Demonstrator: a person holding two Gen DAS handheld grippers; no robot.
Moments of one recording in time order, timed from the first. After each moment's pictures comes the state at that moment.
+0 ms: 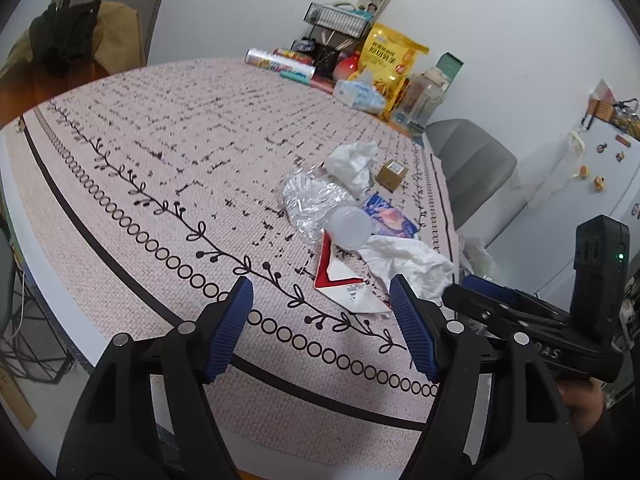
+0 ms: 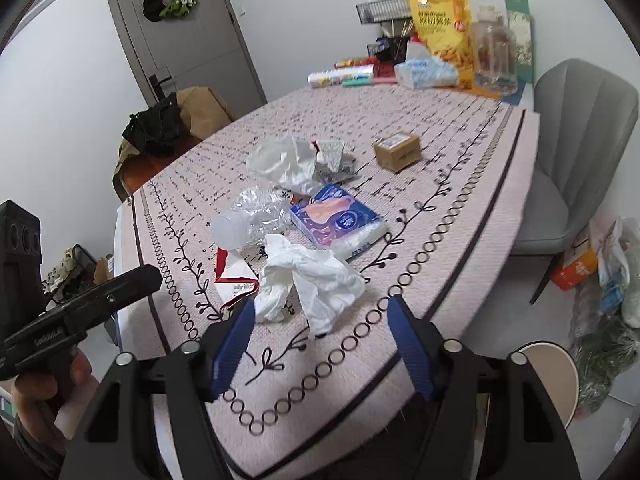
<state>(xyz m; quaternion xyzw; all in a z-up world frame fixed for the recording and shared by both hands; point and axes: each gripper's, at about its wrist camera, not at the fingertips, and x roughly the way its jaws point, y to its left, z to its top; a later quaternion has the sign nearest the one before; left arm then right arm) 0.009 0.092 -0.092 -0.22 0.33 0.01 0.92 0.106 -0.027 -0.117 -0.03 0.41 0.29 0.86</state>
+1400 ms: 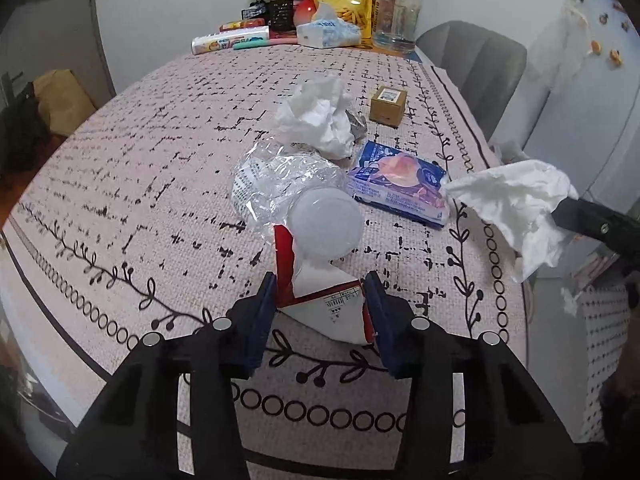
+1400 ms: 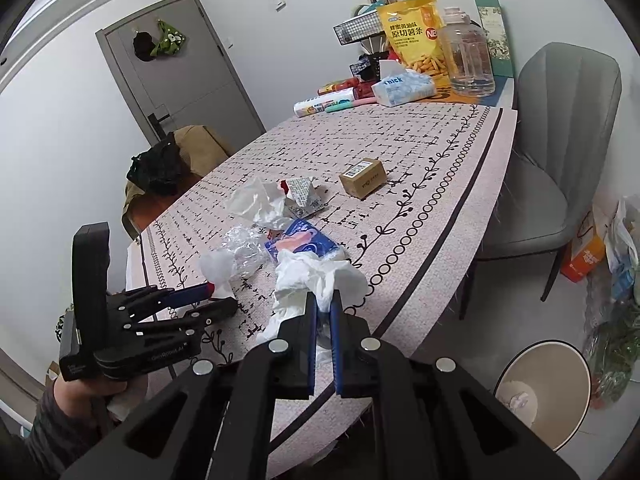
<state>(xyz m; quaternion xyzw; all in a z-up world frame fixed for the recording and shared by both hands) 0.083 0.051 -0.104 -0.03 0.43 0.00 0.90 0.116 -0.078 -0.099 0.03 0.38 0.29 0.88</state>
